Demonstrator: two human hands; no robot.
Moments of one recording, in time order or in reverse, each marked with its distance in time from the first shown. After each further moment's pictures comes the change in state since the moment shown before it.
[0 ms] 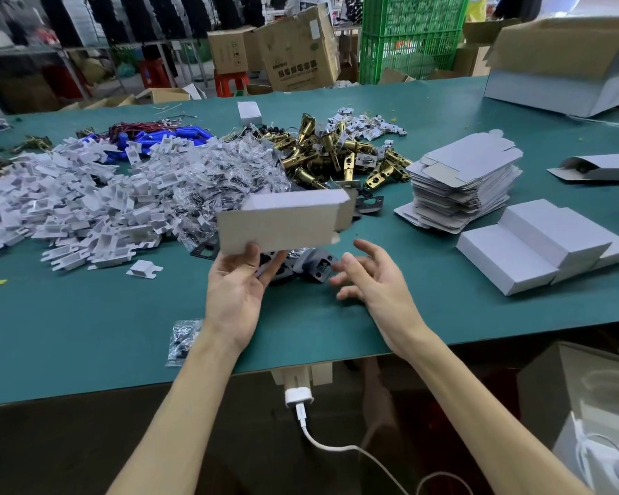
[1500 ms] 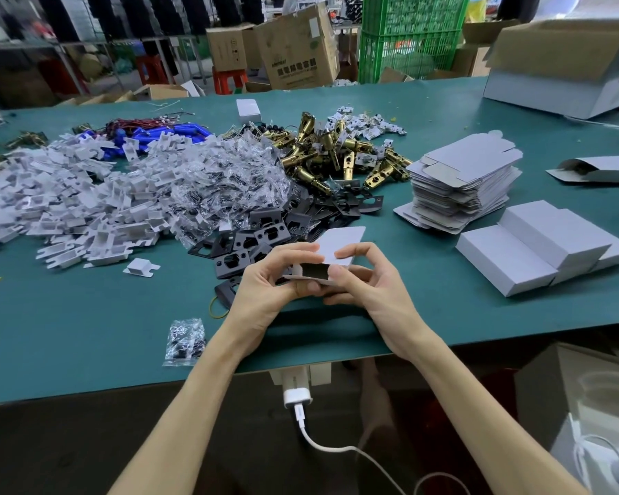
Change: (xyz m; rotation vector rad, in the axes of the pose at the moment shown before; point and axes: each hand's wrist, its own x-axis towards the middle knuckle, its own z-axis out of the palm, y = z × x) left_hand -0.014 -0.007 0.010 0.632 -0.431 0.052; right_hand -0.009 -0.011 -0.001 0.077 -0.191 -0.048
